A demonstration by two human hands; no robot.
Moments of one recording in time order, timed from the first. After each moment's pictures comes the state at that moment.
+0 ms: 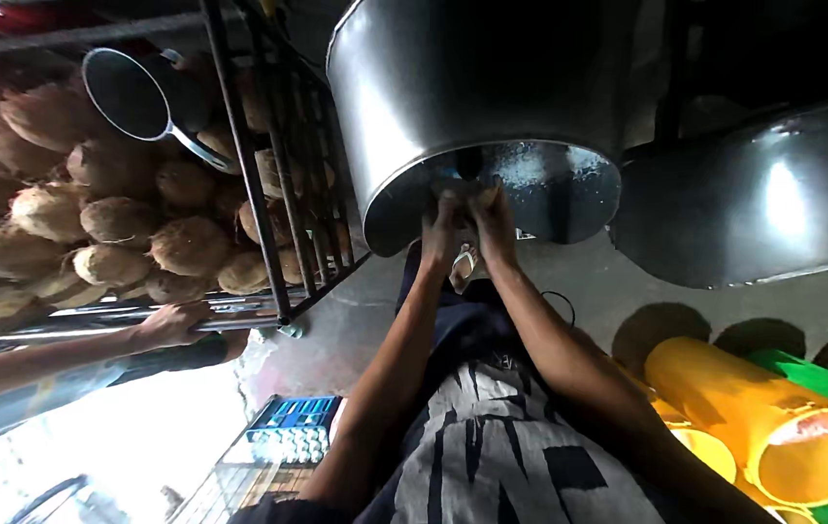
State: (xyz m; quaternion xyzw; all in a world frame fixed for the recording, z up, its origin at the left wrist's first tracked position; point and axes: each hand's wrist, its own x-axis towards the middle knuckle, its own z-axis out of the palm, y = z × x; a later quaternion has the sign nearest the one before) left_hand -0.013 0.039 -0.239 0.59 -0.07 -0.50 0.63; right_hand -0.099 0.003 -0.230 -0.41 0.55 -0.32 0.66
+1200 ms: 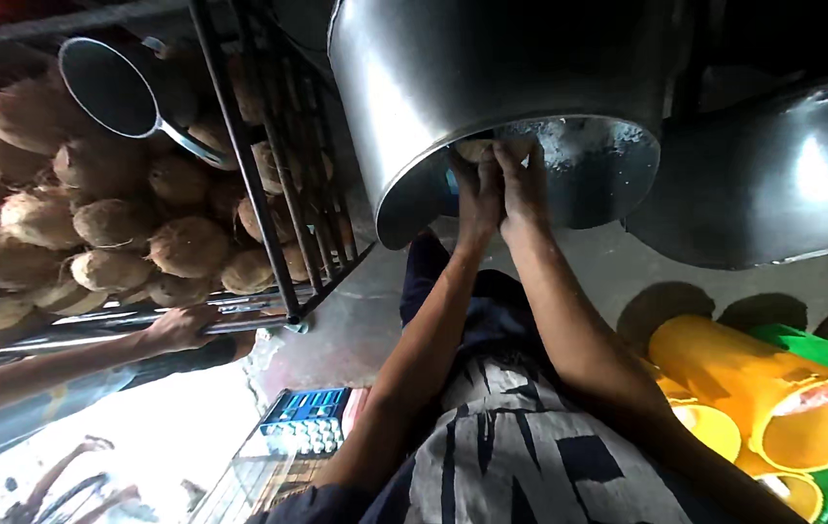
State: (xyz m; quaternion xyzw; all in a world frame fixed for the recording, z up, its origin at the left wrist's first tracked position) left_hand -0.032 -0.005 -0.223 0.64 -0.18 -0.46 0.59; right_hand -0.071 -0.039 -0.193 -0.28 0.61 -0.36 0.65
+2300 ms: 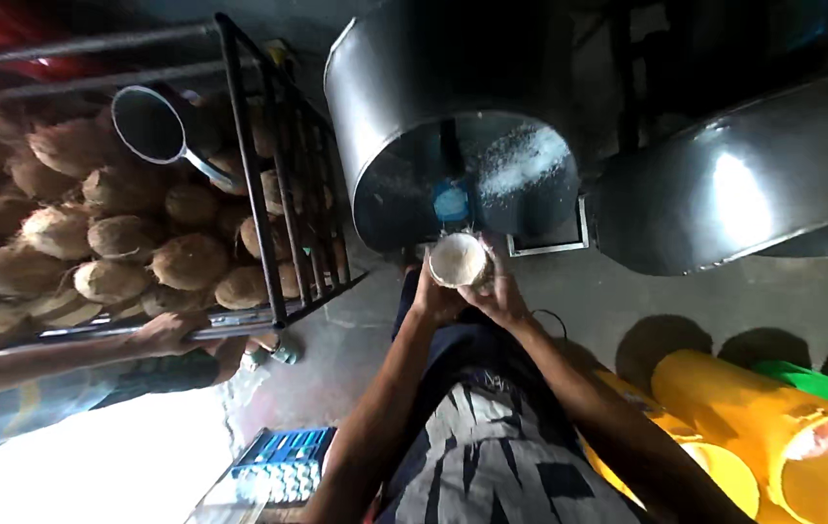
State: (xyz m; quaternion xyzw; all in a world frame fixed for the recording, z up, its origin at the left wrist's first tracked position) left_hand -0.045 0.128 -0.223 0.36 0.13 -0.74 0.56; right_hand -0.192 0.081 -0.210 -0.66 0.41 -0.27 0.56
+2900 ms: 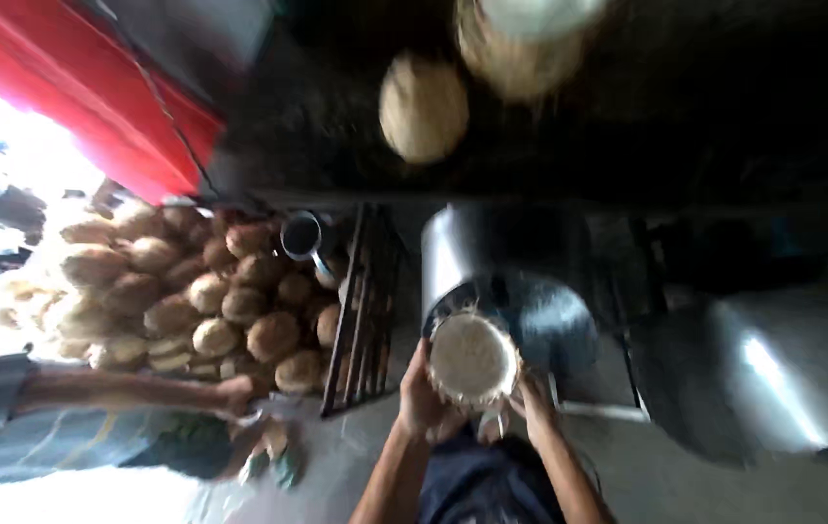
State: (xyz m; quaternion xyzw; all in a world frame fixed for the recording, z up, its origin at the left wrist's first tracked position) left_hand 0.021 0.117 -0.036 0.23 -0.10 -0.61 0.75; right_hand -0.159 0.048 -0.214 -0.32 0.62 -0.20 0.69
